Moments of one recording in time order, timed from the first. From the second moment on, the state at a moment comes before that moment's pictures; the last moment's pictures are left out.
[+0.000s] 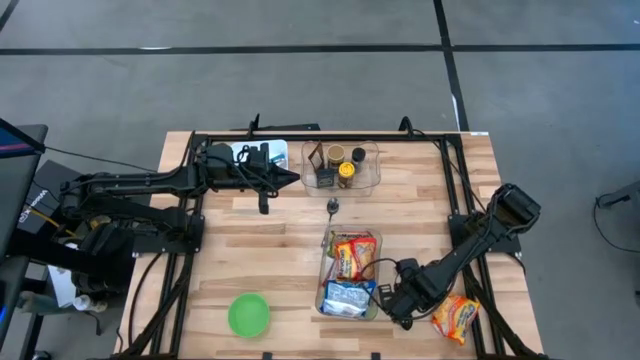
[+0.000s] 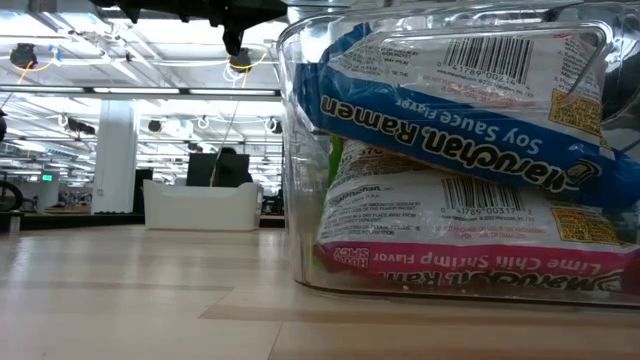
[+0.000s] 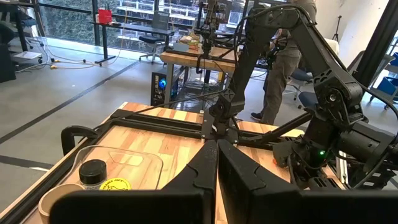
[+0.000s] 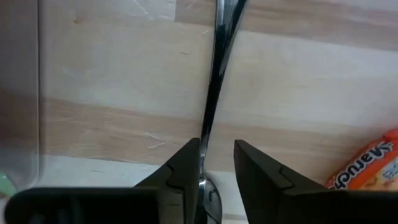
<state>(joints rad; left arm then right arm) 0.21 1.06 0.76 0.24 0.12 -0.11 0.70 1.75 1.06 -0.87 -0.02 2.14</state>
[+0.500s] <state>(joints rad) 0.21 1.06 0.76 0.24 0.12 -0.11 0.71 1.75 1.06 -0.87 0.01 2.17</state>
